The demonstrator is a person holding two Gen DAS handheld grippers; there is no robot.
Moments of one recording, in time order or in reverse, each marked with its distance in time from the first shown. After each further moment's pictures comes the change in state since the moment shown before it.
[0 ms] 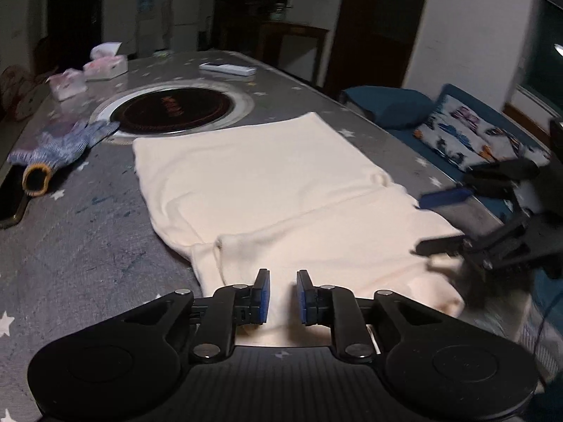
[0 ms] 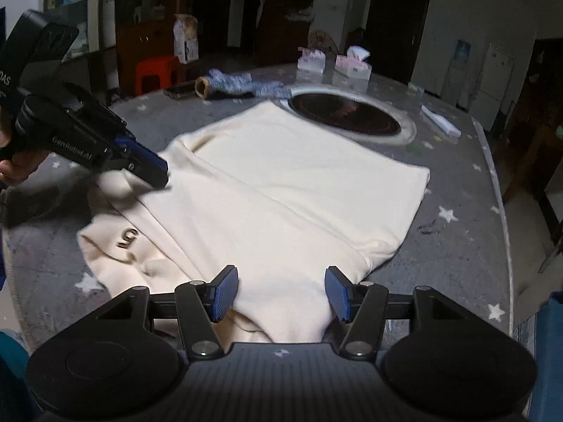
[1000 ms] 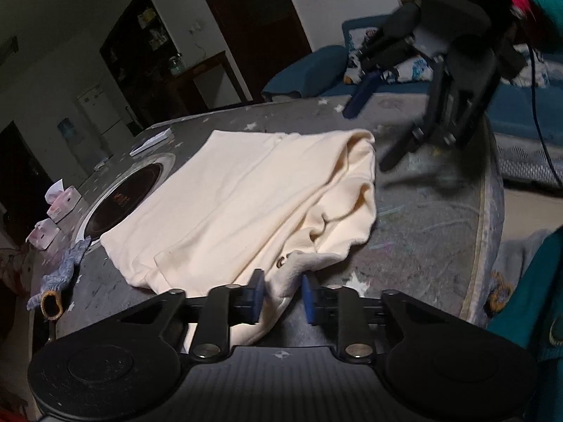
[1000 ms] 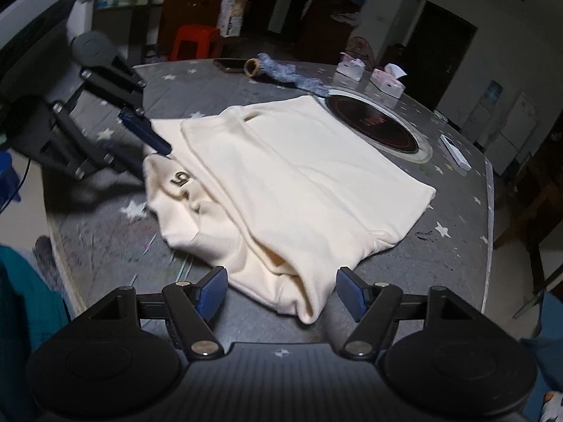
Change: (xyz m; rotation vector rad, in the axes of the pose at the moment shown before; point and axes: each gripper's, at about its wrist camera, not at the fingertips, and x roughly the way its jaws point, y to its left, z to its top) left arm -0.015 -0.076 -0.056 0.560 -0.076 0.074; right arm -0.040 0.032 -0.021 -0.254 0.054 -0.008
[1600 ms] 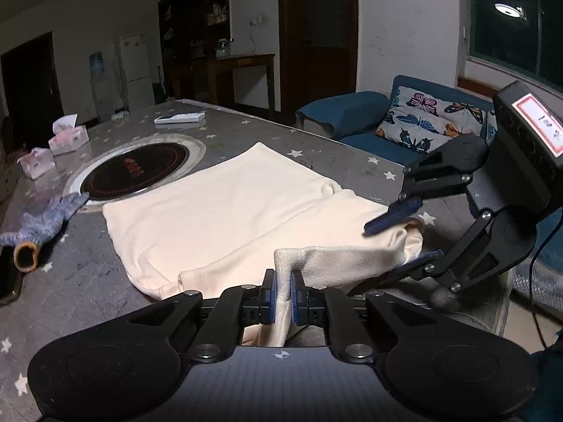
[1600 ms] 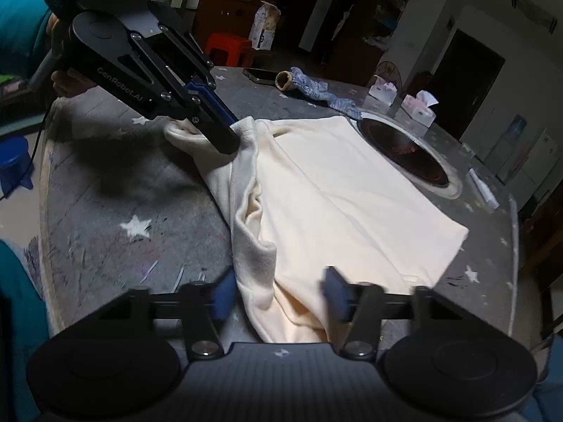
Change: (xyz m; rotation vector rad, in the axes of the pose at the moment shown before) left arm 0.012 0.069 0.020 -0.354 -0.047 -0.080; right arm 0.036 0.007 0.015 -0.081 -0.069 0.064
